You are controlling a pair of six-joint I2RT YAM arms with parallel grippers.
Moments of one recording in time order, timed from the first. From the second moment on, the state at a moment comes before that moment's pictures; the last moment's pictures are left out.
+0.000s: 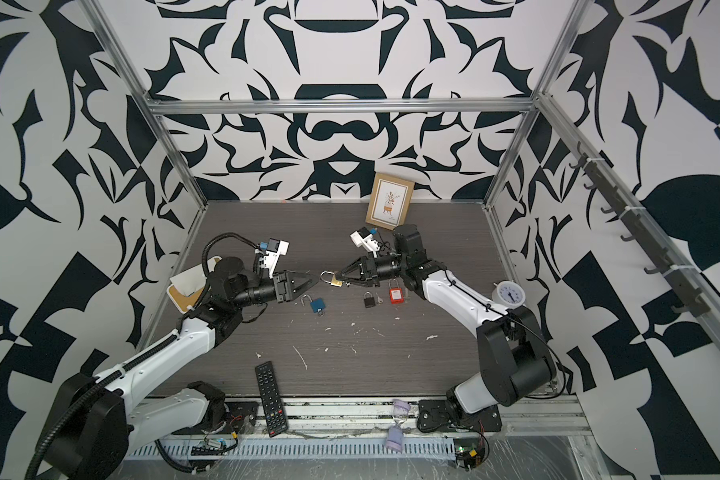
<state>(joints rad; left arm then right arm) -0.44 1.12 0.58 0.42 0.85 -0.80 0.42 1.49 0.97 0.08 -1.26 0.86</state>
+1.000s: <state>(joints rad) -0.48 1.21 0.61 0.49 0.89 -0.89 0.43 1.48 0.97 0.02 -1.28 0.76</state>
